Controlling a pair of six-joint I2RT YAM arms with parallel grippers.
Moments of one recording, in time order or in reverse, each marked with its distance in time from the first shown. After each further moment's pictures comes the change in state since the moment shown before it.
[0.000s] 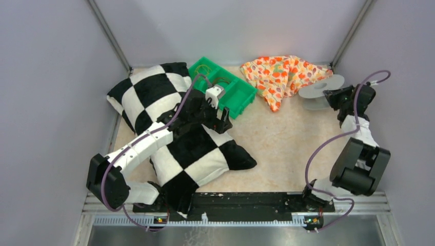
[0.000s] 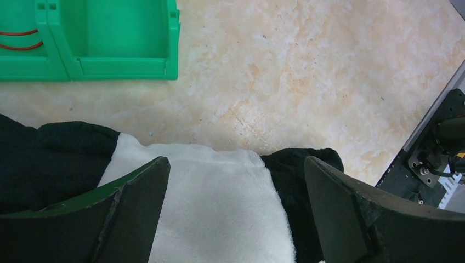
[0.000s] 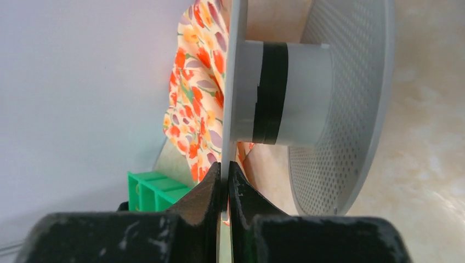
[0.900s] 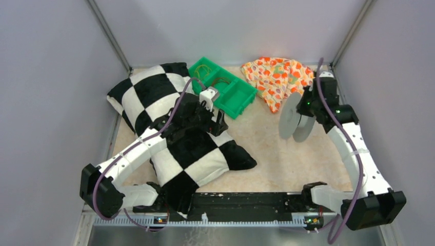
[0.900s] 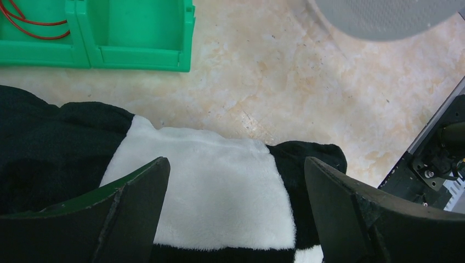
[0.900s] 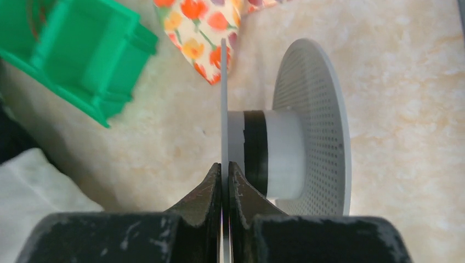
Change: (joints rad) left arm 0.000 -0.102 -0.056 -0.017 -0.049 -0.007; right arm 0.548 -0.434 0.303 -0.960 0.468 -0.588
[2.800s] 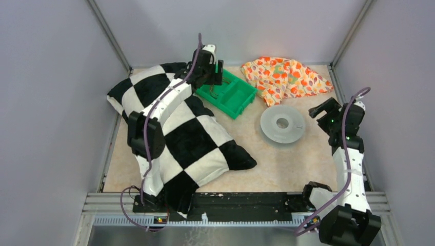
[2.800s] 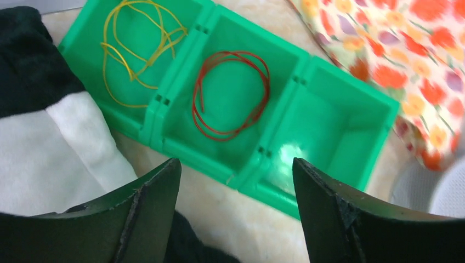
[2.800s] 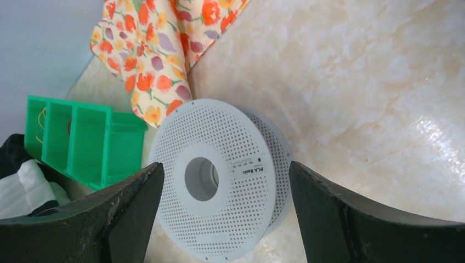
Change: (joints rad) left arm 0.185 0.665 0.730 -0.134 -0.314 -0.070; right arm -0.404 -0.188 -0.480 0.363 -0.227 0.241
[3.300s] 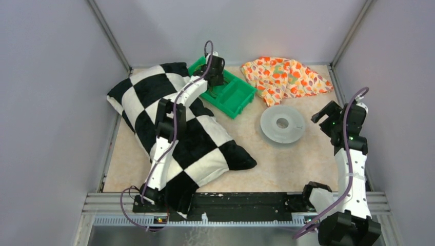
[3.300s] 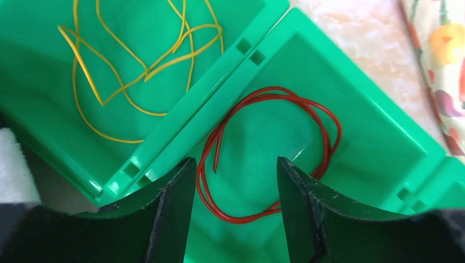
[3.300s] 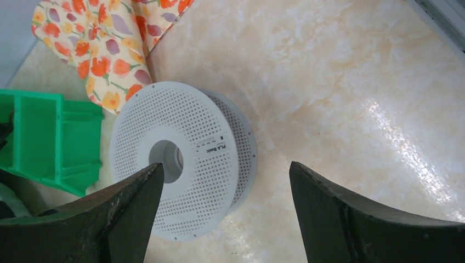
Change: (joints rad) left arm 0.027 0.532 0.441 -0.026 -0.212 -0.144; right arm 0.000 -0.035 0.092 -0.202 0.096 -0.089
